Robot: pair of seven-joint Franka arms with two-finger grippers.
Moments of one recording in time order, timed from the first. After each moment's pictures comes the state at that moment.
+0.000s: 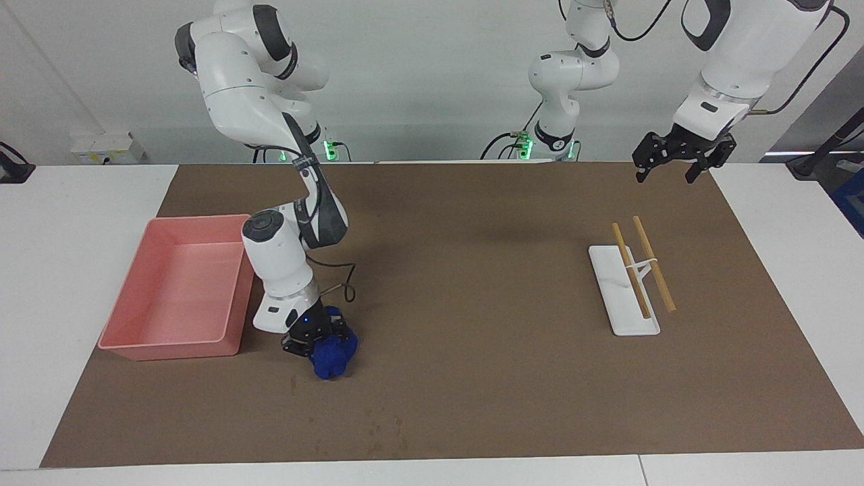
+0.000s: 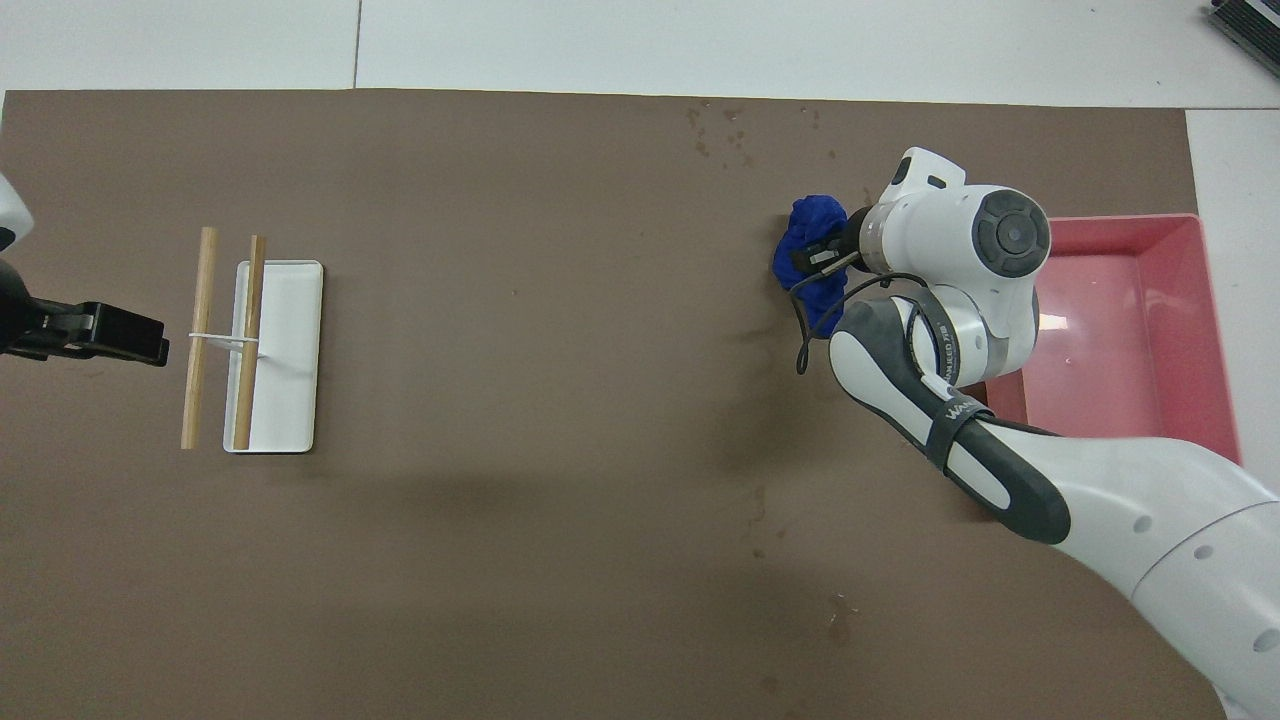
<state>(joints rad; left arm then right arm) 0.04 -0.05 -0.10 -1.64 0.00 1.56 0.05 -0.07 0.58 0.29 -1.73 -0.09 2.60 -0.18</state>
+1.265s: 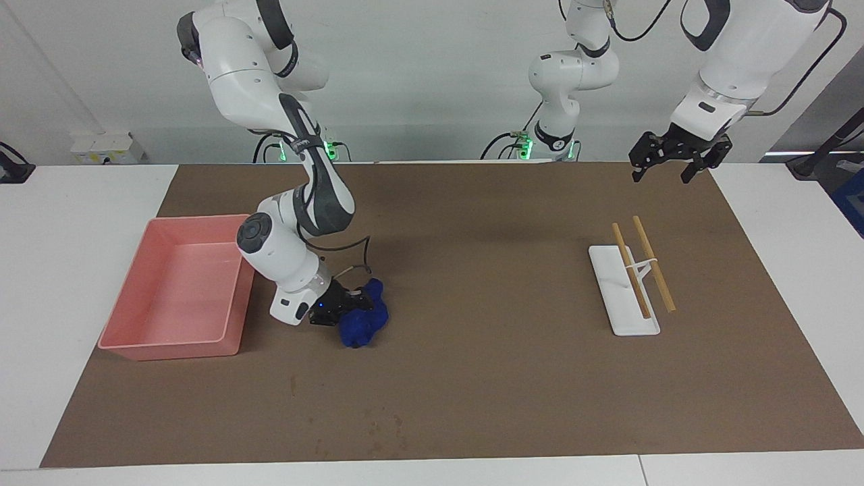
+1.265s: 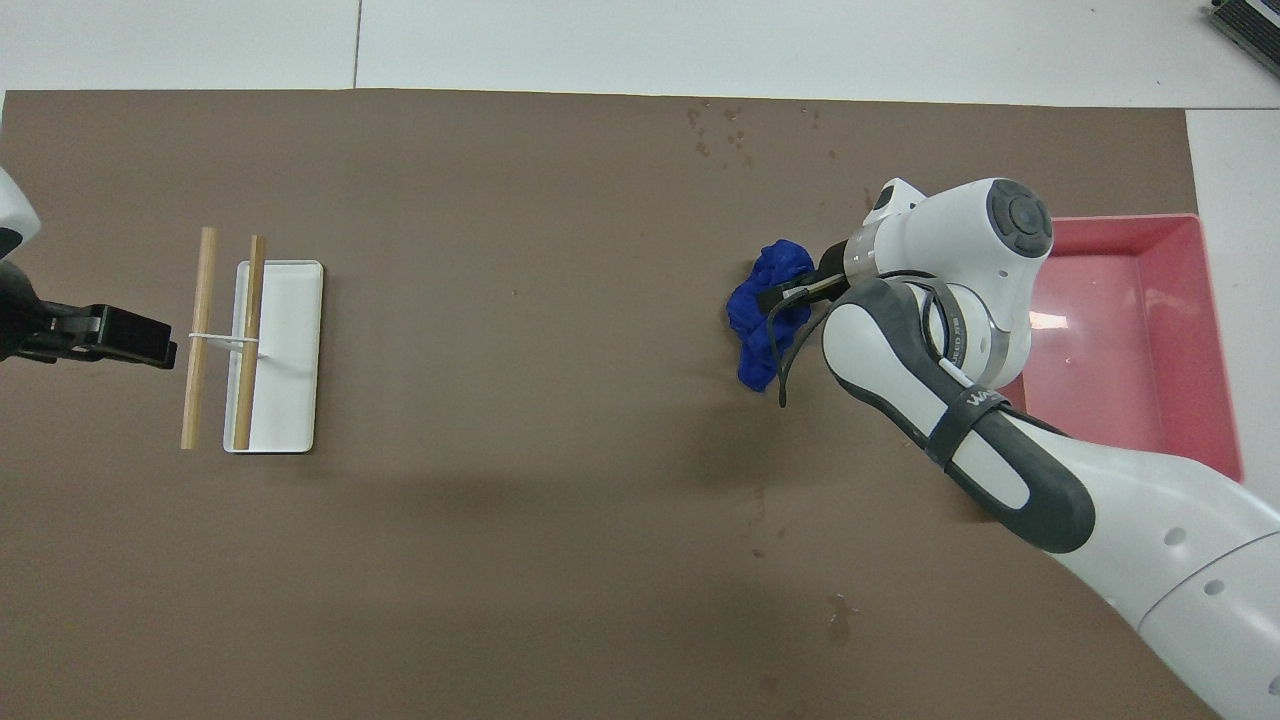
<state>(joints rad) 0.04 -0.05 -0.11 -1.64 -0.01 1.55 0.05 -0.06 0.53 0.31 -1.77 0.20 2.38 -0.28</state>
